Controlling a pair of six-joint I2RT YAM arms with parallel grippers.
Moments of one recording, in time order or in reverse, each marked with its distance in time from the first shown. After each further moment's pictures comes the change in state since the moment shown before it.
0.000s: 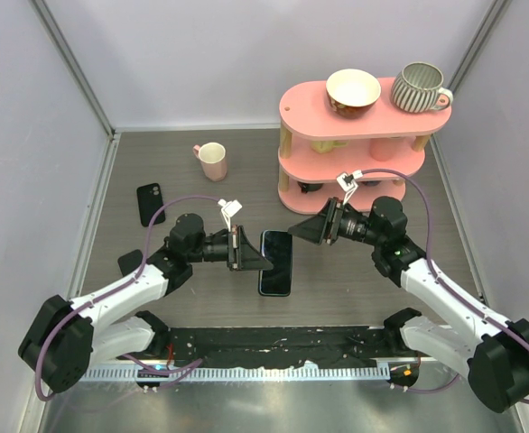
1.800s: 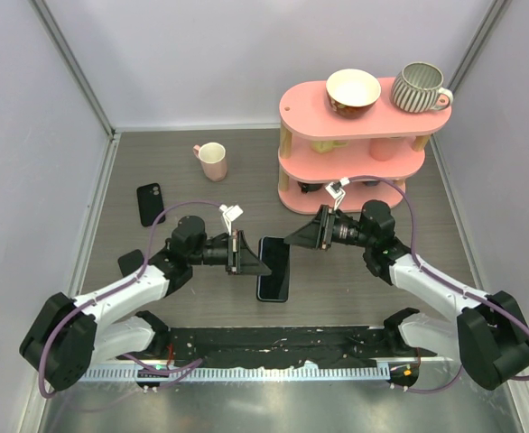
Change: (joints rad) left arm 0.003 0.013 -0.025 -0.016 0.028 -0.009; right arm 0.015 0.144 -0.082 0.186 -0.121 0.106
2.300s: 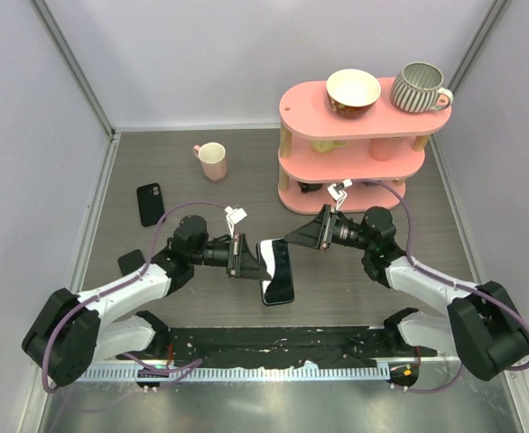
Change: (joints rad) left arm 0.000 0.034 0.000 0.024 0.088 0.012; right arm 0.000 0.057 -0.071 0.261 0.003 0.204
